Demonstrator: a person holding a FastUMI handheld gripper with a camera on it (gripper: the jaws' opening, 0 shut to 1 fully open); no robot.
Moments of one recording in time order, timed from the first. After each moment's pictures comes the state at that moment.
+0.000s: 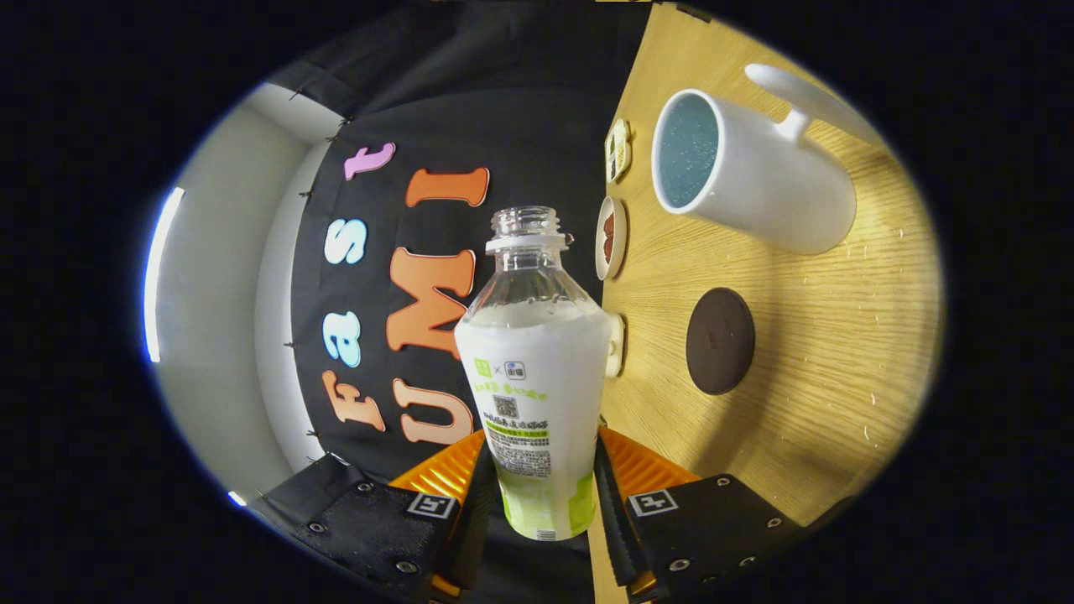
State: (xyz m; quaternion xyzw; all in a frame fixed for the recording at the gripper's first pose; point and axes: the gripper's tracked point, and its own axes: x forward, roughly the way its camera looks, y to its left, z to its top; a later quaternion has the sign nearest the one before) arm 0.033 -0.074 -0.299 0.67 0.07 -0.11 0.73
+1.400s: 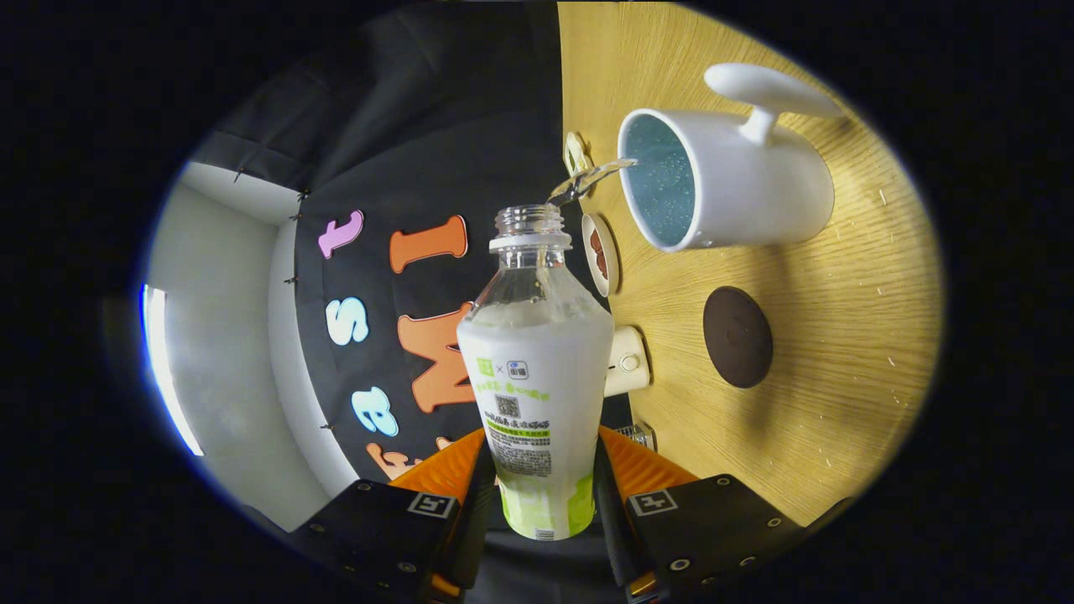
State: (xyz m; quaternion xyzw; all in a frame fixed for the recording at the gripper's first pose) arm 0.042 -0.098 -0.272 0.76 0.01 -0.14 0.63
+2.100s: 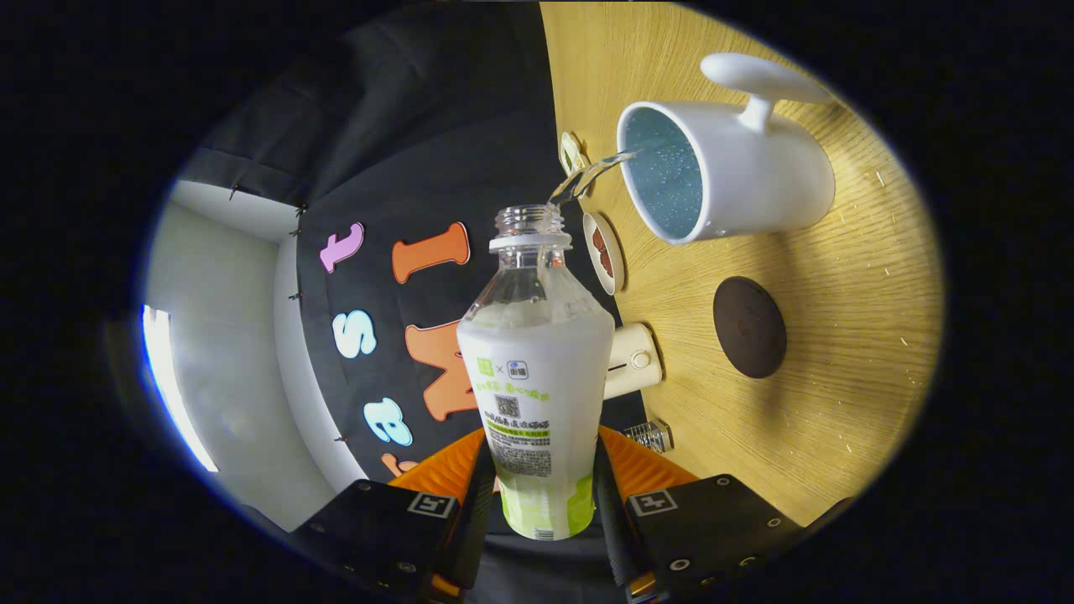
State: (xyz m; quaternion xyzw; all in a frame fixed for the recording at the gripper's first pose) arm 0.046 -0.105 -0.259 0.78 0.00 -0.13 0.61
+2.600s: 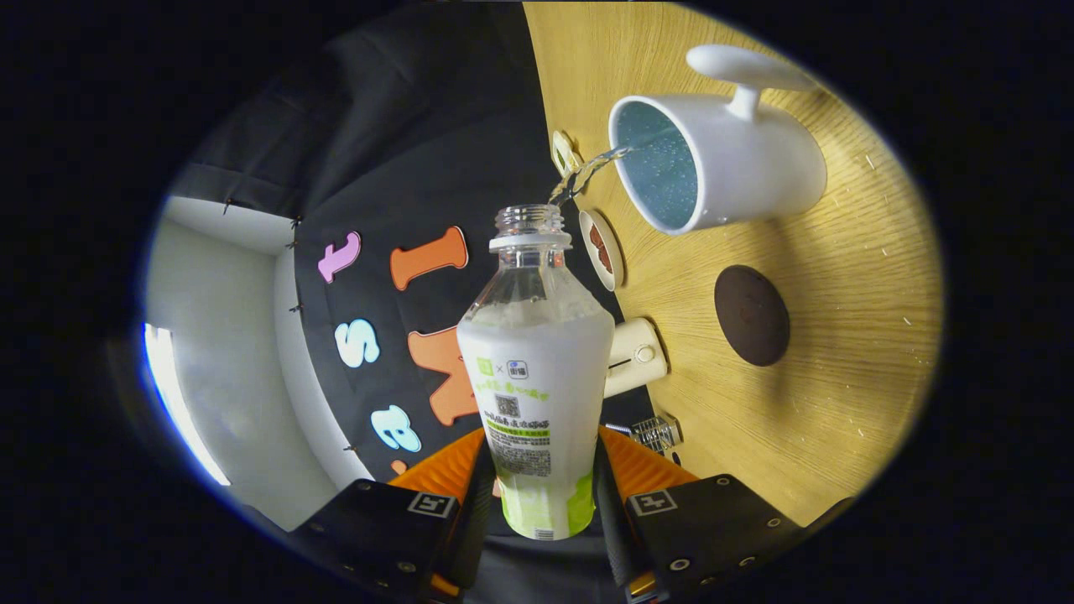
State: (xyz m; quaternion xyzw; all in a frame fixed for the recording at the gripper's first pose) arm 0.048 -0.110 -0.251 0.80 -0.01 -0.13 0.59
